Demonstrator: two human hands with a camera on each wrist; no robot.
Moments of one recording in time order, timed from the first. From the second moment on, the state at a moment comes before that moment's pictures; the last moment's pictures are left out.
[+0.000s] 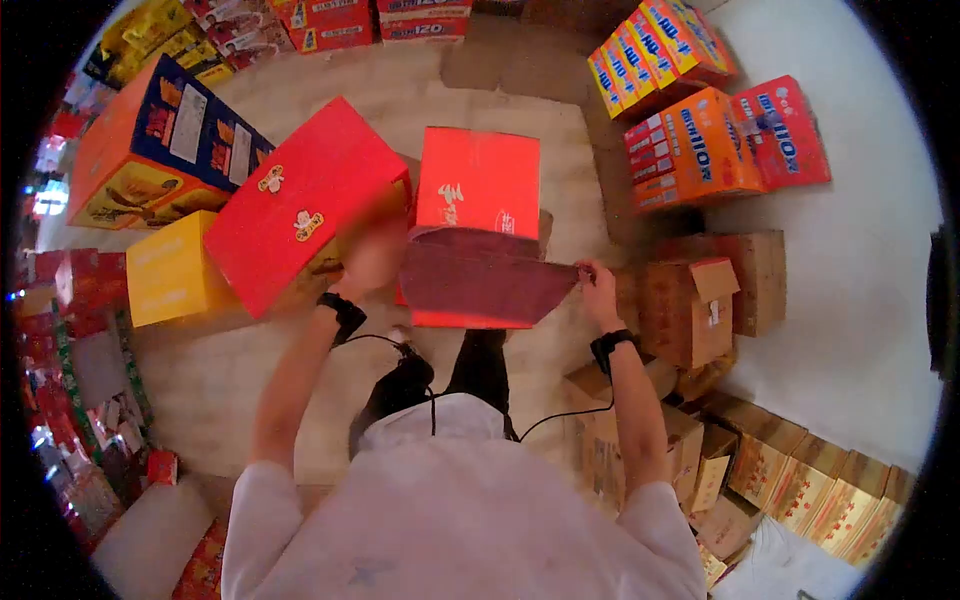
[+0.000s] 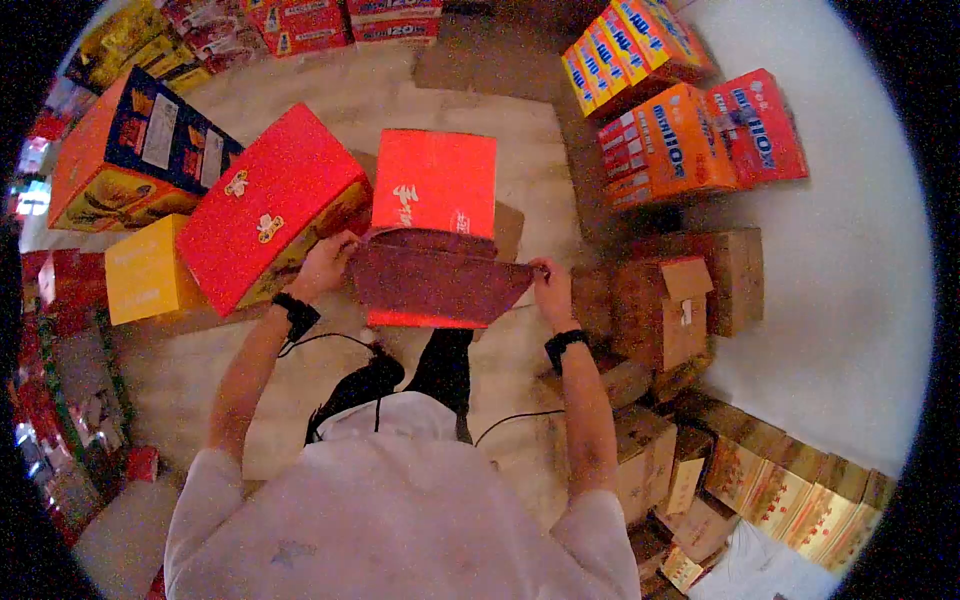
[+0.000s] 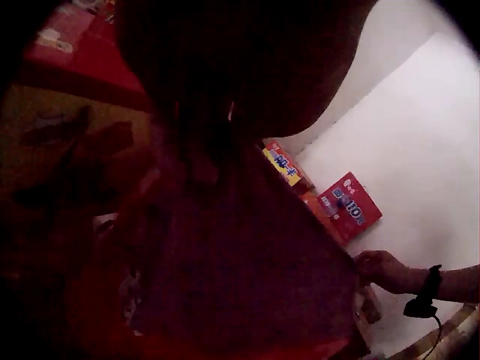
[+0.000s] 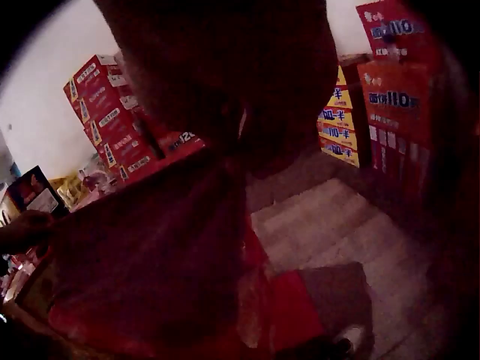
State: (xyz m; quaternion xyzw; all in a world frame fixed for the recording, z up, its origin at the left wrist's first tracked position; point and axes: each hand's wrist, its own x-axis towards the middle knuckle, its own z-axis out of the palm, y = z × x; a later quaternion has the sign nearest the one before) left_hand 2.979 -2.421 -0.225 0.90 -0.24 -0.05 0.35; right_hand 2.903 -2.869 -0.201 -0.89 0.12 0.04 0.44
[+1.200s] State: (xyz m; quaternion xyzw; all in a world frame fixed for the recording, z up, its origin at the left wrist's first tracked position) left_hand 2.969 -2.453 -0.203 0.89 -0.28 -0.14 0.34; right_hand 2.830 -2.815 -0.204 -0.84 0.14 0.09 0.52
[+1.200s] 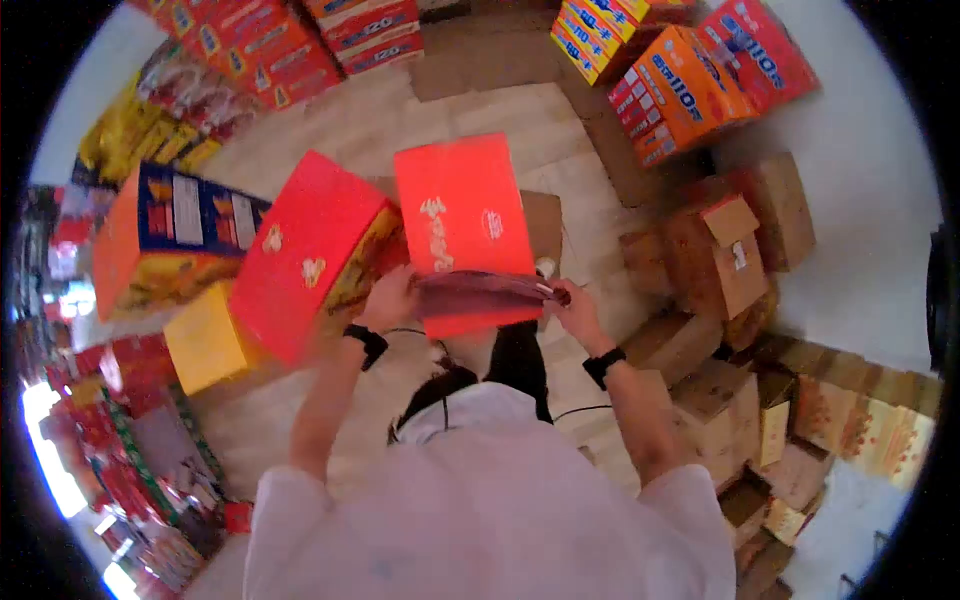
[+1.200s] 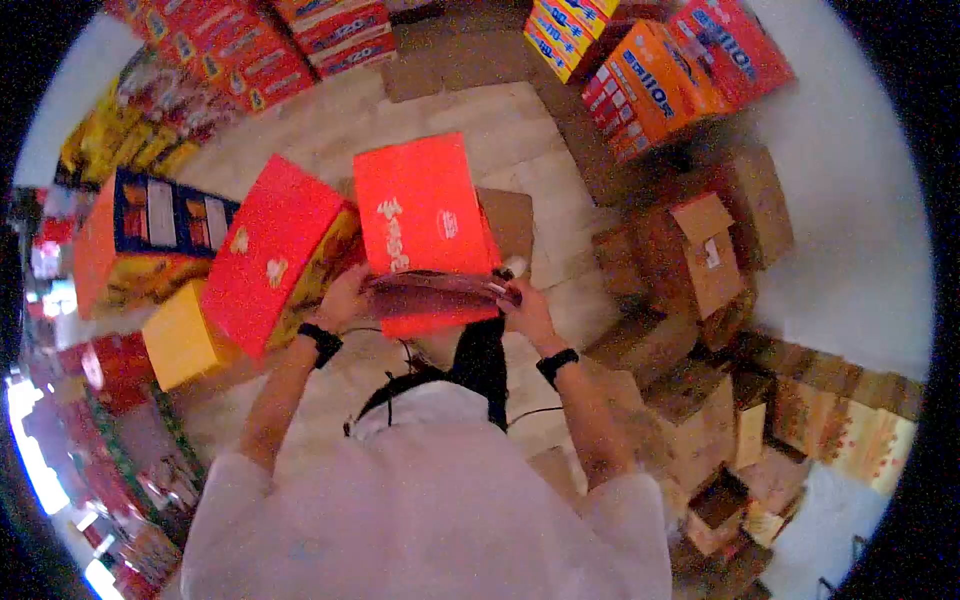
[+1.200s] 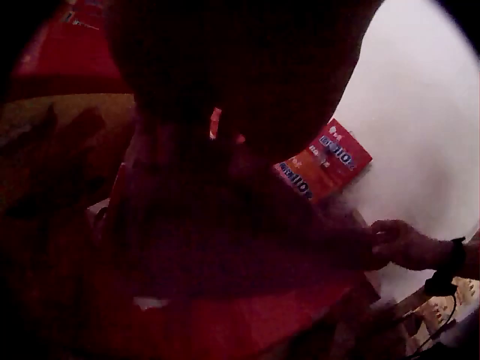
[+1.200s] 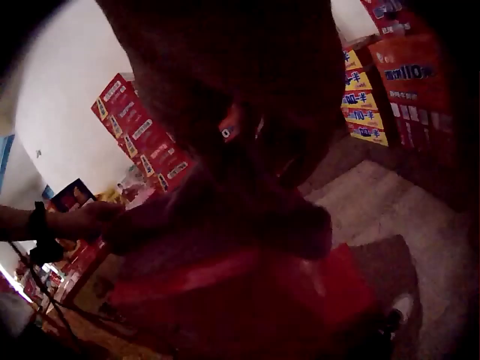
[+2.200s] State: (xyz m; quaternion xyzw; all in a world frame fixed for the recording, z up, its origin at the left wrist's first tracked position) left_hand 2.967 -2.400 -0.044 0.88 -0.25 0.10 0.40; right_hand 2.942 -2.860 -0.082 -0.89 0.01 -0.14 0.43
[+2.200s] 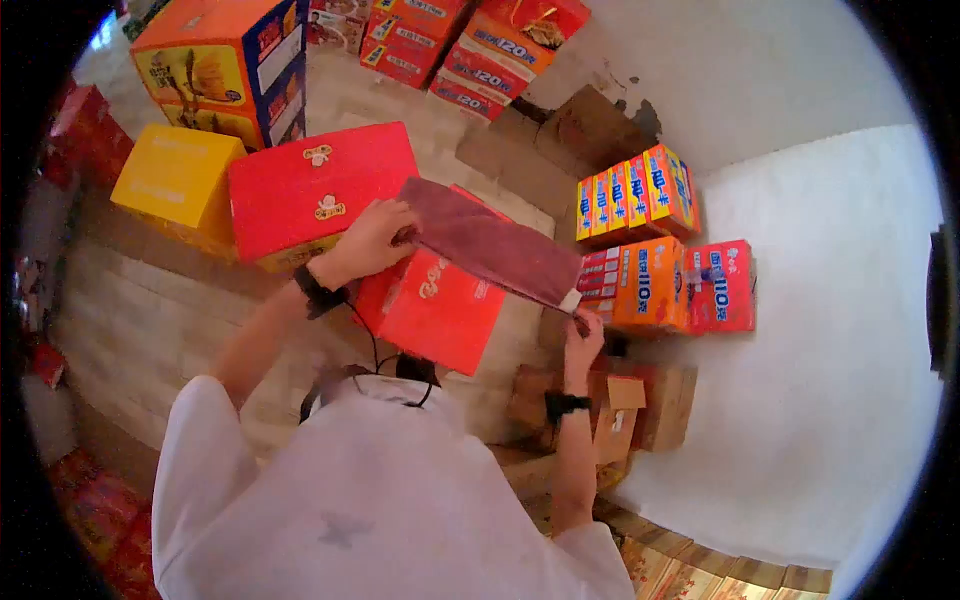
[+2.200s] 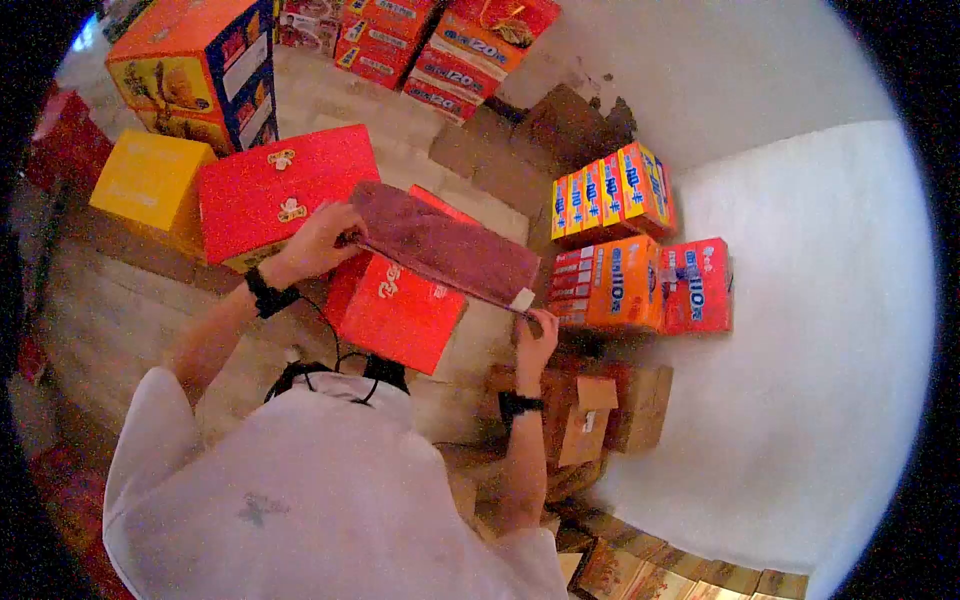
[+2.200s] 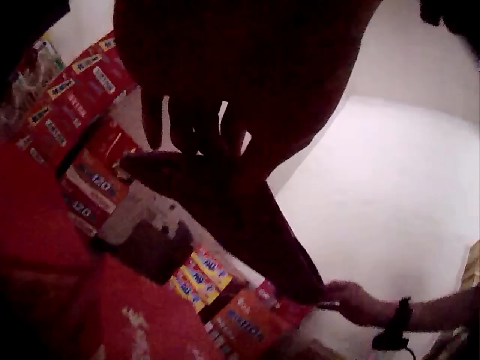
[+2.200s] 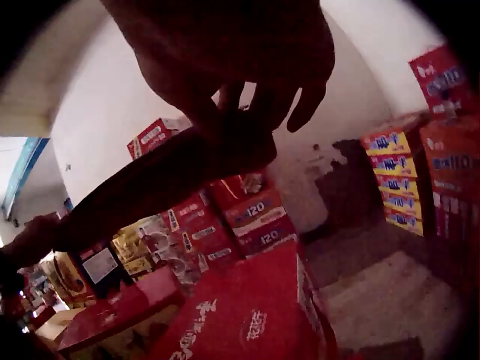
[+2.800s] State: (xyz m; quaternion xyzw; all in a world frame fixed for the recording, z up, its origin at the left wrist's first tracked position) left_hand 2.951 -2.425 -0.248 0.89 -0.10 -0.10 0.43; right_hand 2.828 -2.715 -0.225 -0.70 0.20 0.25 0.64
